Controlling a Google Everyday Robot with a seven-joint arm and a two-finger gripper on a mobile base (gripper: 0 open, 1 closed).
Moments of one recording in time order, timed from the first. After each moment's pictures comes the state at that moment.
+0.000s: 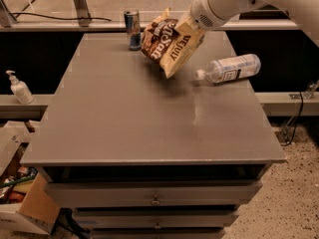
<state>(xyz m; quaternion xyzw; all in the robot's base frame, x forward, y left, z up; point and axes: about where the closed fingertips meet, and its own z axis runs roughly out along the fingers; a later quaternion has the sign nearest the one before) 0.706 -0.074 0.966 -0.53 0.73 0.00 0.43</state>
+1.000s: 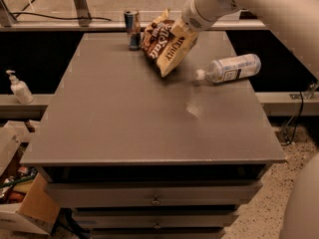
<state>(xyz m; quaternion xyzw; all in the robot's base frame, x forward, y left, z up) 0.752 -0.066 0.939 -0.53 0.74 -0.02 0.41</state>
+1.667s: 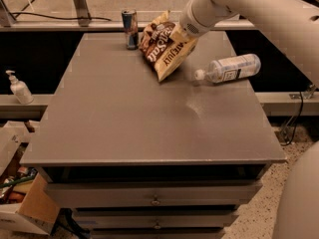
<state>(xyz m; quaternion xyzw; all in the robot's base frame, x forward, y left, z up) 0.755 -0.065 0.919 -0.53 0.75 -0.02 0.40</state>
